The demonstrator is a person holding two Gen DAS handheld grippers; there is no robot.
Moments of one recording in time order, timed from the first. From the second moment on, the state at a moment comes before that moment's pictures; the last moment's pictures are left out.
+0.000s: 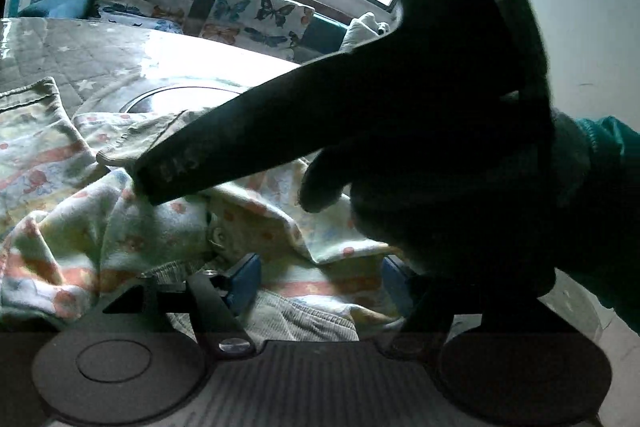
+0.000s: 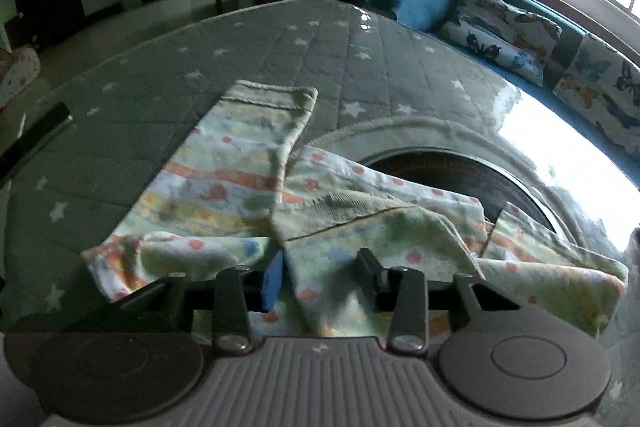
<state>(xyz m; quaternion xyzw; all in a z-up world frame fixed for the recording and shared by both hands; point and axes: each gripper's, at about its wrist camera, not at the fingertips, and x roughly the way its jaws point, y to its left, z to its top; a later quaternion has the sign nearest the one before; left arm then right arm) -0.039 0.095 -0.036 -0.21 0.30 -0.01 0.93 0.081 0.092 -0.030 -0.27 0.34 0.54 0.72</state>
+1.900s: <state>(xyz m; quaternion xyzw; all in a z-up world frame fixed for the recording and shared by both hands) -0.003 0.245 -0.025 -0.43 0.34 0.11 0.83 0.060 -0.046 0.002 -0.06 0.31 0.53 0.79</state>
